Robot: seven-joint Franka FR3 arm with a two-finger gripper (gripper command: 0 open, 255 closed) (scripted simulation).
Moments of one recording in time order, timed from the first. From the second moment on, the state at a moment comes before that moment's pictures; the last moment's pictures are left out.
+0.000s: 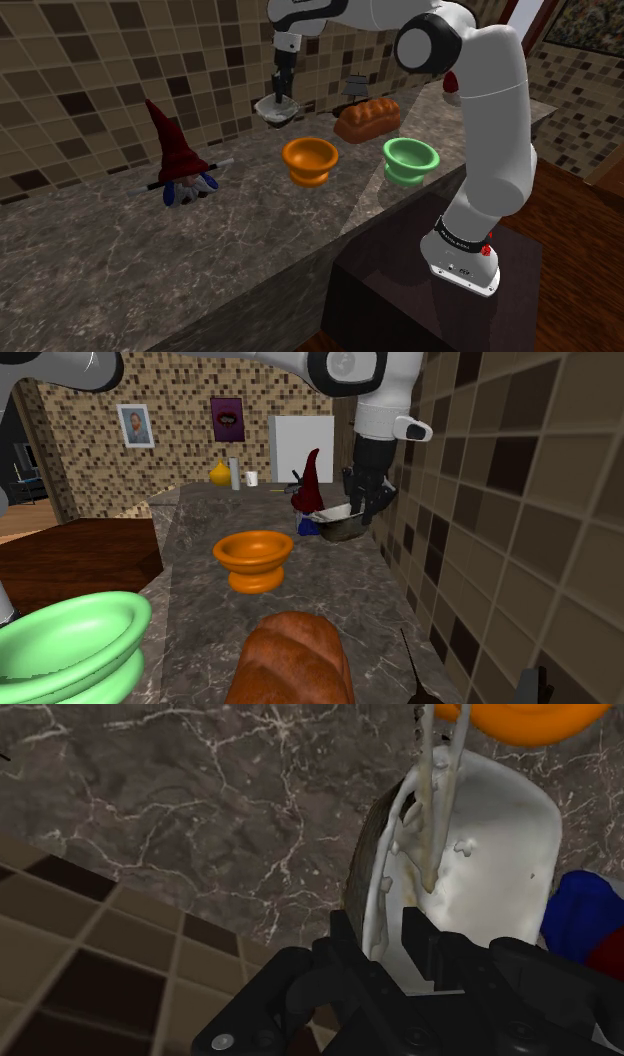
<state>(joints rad) -0.01 0.55 -0.13 -1.28 0.30 1.77 -0.49</state>
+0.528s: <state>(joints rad) -0.02 0.56 -0.13 -1.16 0.29 1.67 -0.47</state>
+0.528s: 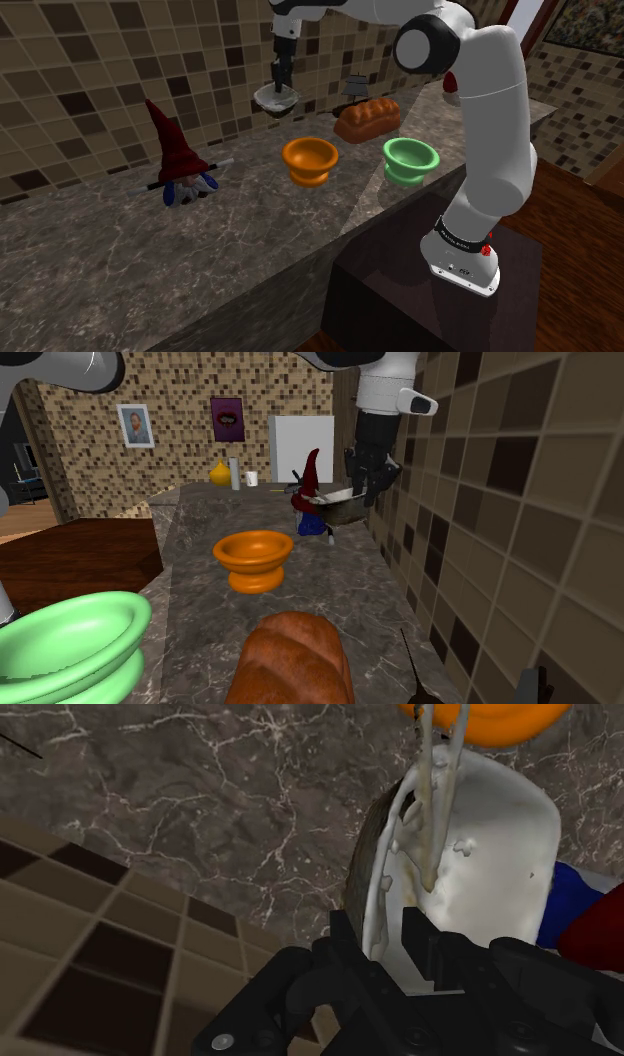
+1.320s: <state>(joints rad) 0.08 0.06 -0.12 -1.85 0.24 1.88 -0.41</state>
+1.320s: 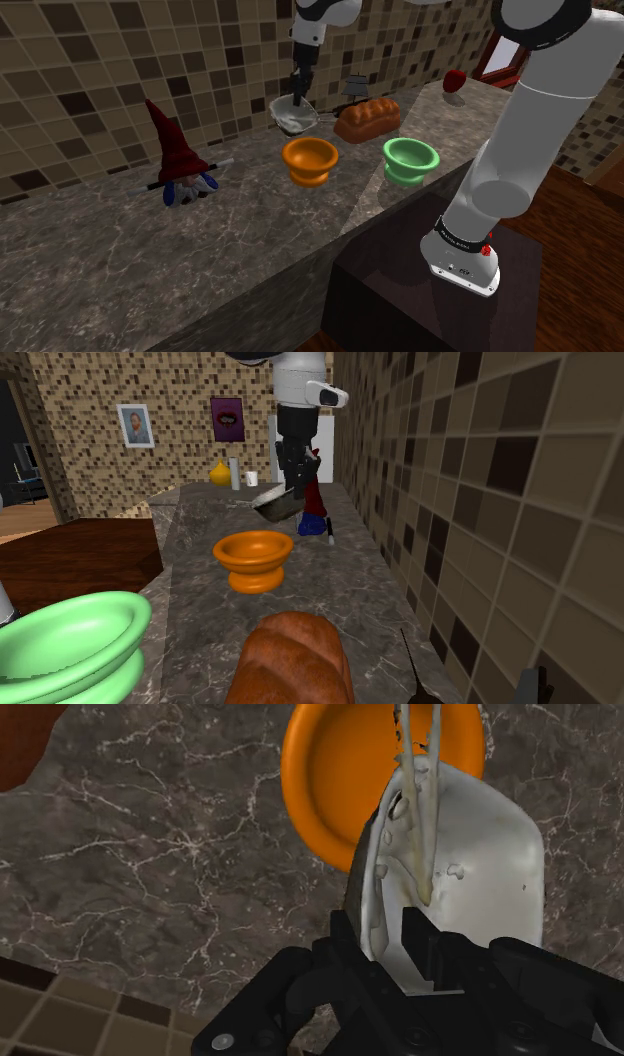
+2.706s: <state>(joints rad) 0.11 -0.04 -0.09 -2.16 0.26 2.11 -0.41</state>
